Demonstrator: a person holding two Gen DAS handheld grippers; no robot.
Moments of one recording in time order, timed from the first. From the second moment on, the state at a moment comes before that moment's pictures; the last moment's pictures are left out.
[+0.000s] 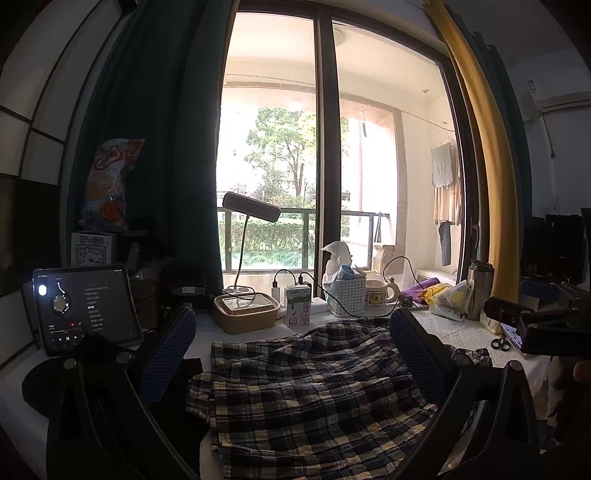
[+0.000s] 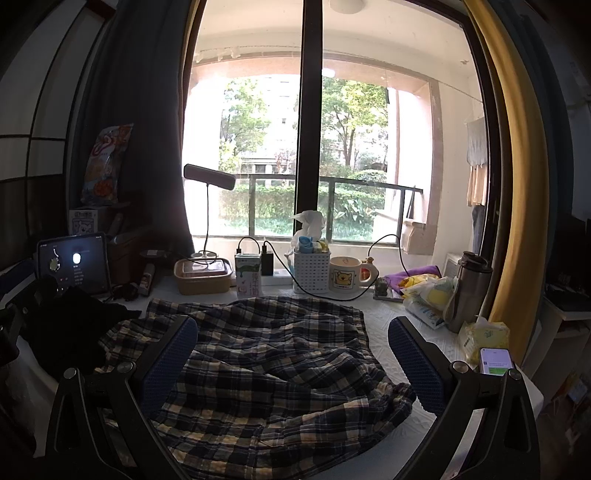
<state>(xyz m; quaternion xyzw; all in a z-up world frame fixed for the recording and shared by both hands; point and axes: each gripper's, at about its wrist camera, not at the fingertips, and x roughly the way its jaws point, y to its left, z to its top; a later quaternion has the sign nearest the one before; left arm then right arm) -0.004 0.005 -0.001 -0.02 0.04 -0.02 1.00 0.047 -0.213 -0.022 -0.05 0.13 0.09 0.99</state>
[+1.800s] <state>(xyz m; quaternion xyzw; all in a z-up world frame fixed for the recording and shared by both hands) -0.005 0.009 -0.001 -0.02 0.03 -0.01 1.00 0.050 -0.210 -0.023 -0.05 0.14 0.10 0.98</state>
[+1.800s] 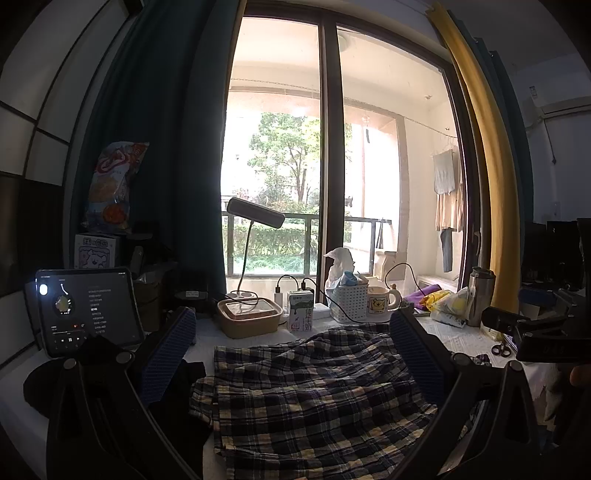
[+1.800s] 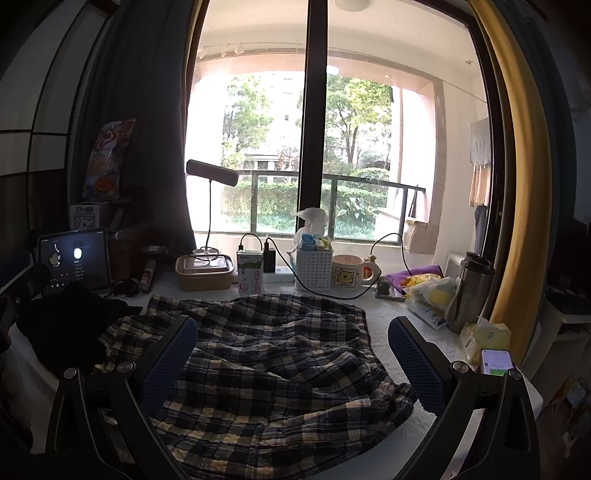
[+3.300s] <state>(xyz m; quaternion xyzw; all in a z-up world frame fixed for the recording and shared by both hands) 0.348 0.121 -0.139 0.02 0.47 0.00 0.88 0.371 -0.297 -0.099 -0.06 0.36 0.05 0.93</state>
